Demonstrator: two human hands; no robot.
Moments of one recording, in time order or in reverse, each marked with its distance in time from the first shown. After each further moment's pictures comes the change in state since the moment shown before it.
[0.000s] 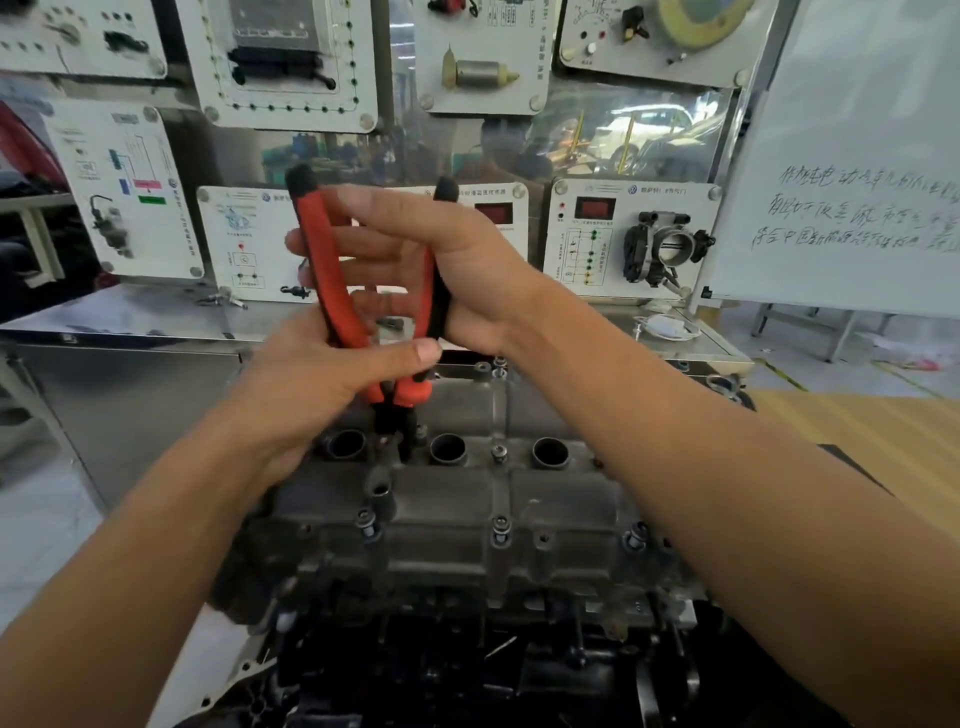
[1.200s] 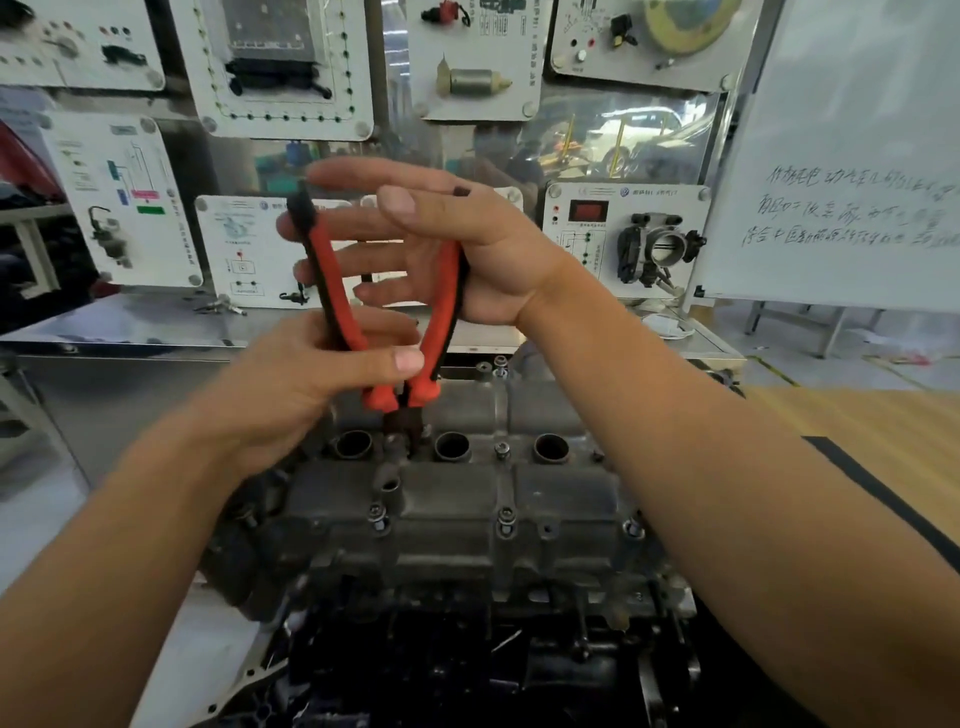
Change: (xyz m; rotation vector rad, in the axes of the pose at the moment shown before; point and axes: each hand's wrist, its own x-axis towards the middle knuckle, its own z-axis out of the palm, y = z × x) left_hand 0.002 -0.003 -0.024 -0.062 -0.254 -0.012; right_hand 0.003 -0.014 -0.012 -0.118 -0.271 -0.044
